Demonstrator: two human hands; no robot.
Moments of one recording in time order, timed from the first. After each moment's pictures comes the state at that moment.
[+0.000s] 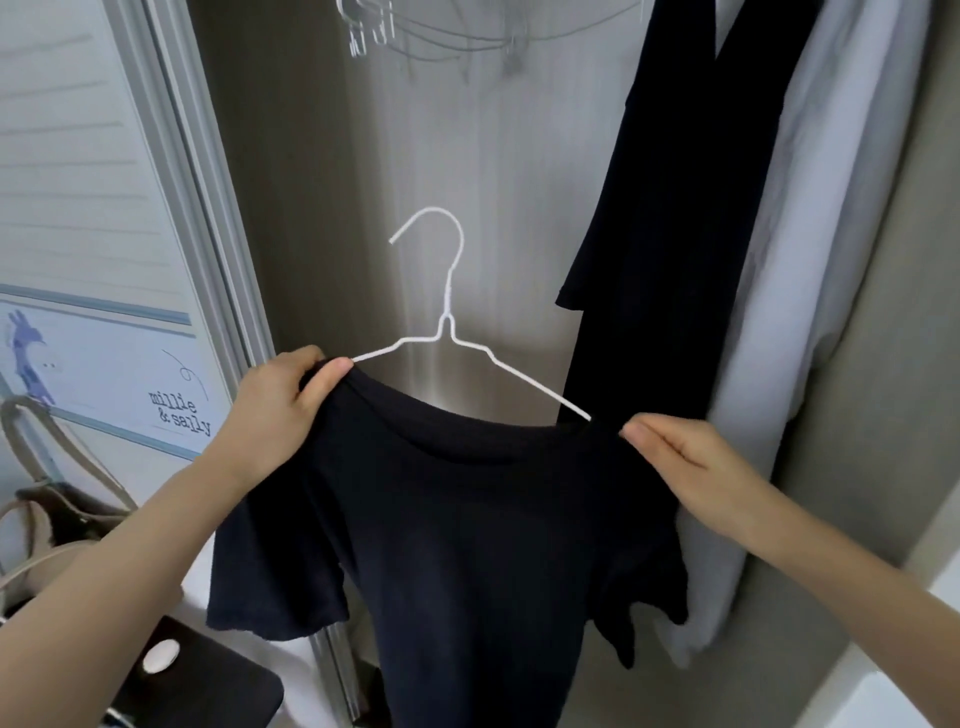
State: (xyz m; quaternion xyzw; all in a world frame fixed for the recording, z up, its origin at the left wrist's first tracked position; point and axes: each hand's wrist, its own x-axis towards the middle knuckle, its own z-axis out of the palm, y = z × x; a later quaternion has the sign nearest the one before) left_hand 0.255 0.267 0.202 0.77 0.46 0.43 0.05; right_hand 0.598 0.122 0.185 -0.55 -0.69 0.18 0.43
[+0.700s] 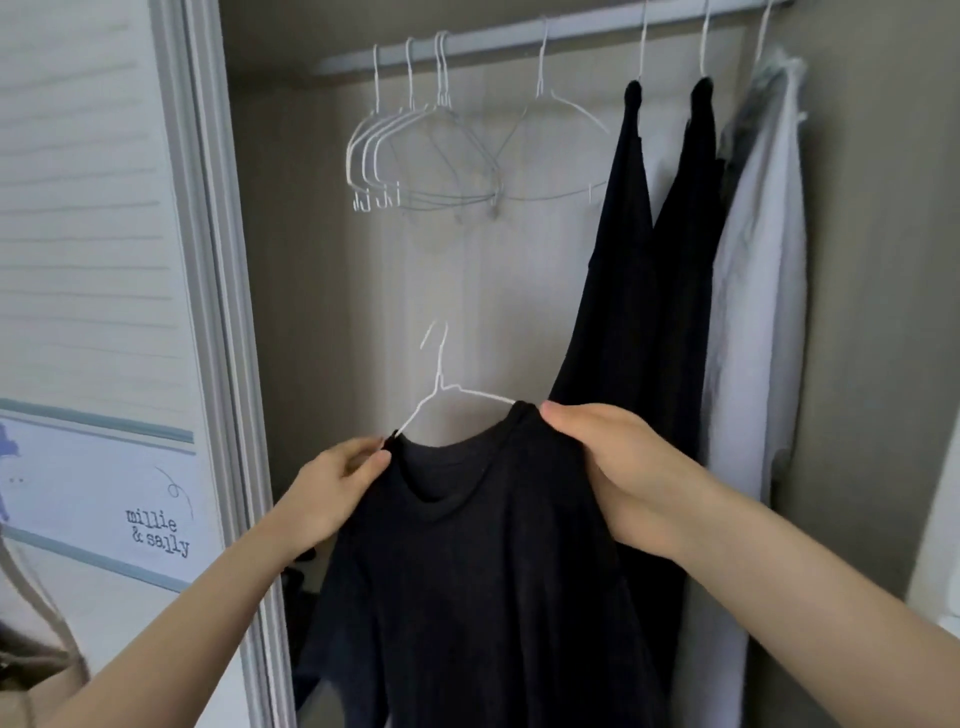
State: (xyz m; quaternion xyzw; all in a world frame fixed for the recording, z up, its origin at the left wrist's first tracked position) left_hand 0.286 0.294 0.224 0.77 0.44 0.39 0.26; right_hand 0.511 0.116 0.308 -0.45 -0.48 0.51 0.56
